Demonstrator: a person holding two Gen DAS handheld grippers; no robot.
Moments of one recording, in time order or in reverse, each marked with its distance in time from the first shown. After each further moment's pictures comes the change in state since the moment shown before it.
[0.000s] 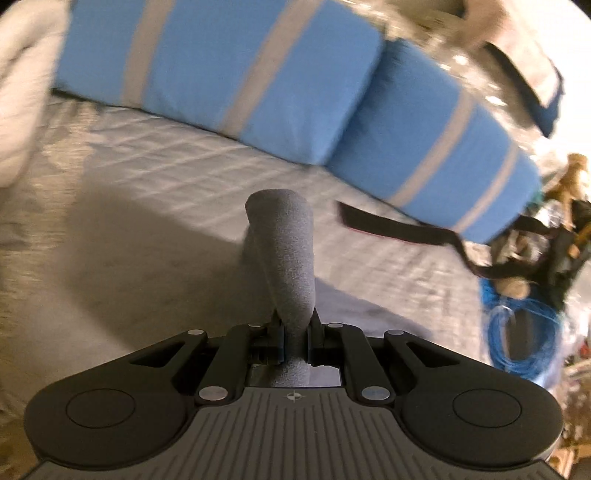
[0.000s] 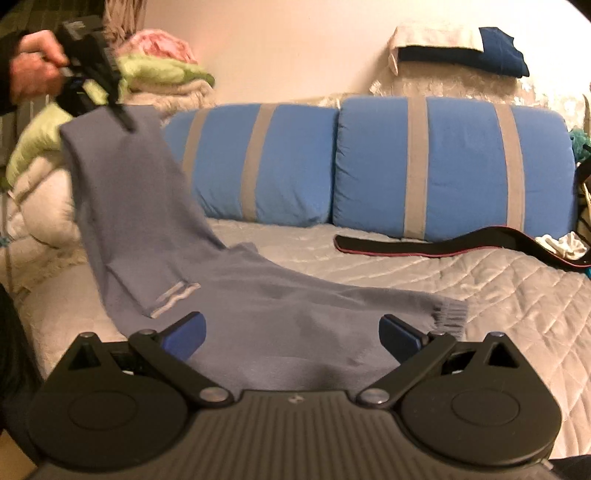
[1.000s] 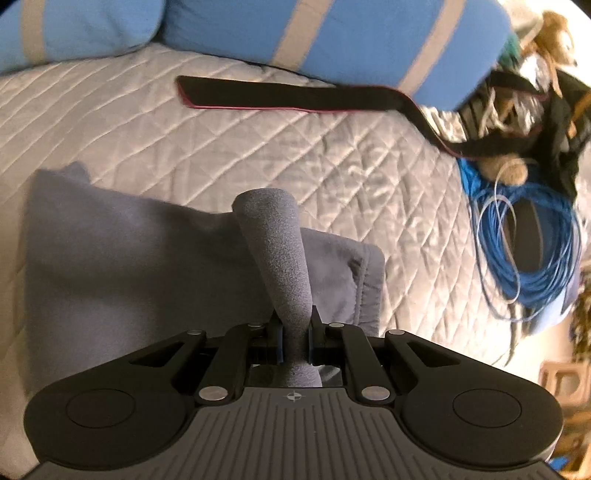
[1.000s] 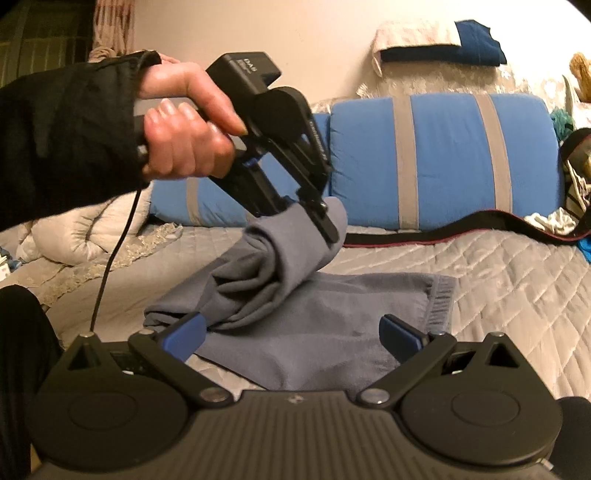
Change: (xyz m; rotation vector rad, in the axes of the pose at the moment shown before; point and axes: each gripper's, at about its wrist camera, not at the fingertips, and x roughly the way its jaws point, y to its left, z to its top) left arm 0.211 -0.149 -0.072 0.232 0.259 -0.032; right arm -0.031 0.003 -0.011 0.086 0.008 -0.008
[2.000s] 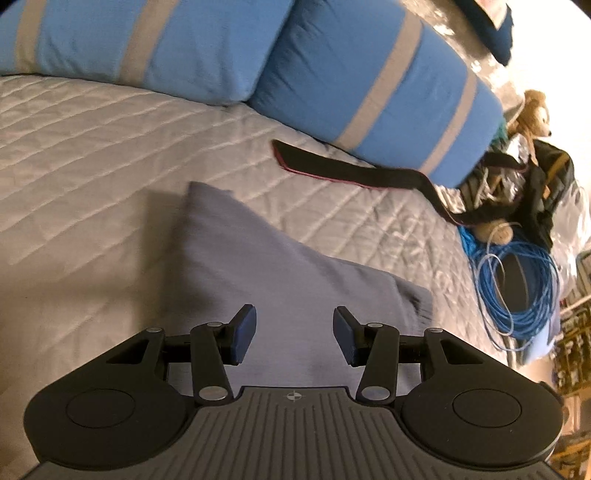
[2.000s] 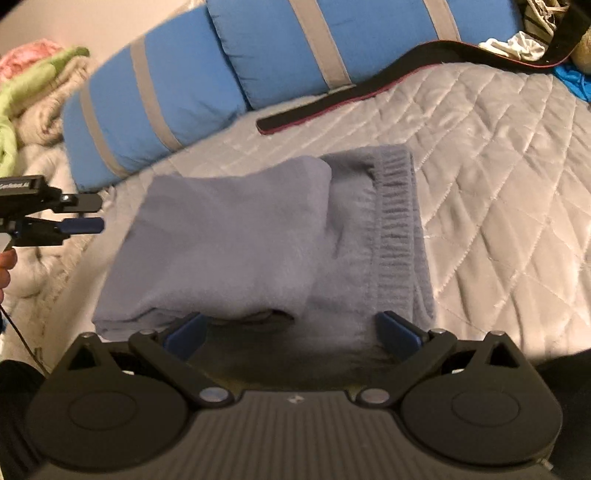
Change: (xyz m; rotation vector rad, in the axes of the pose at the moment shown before) left arm -0.075 0.158 -0.053 -0.080 -0.300 -0.092; right arm 0.074 -0.066 0.014 0.390 0.439 -0.063
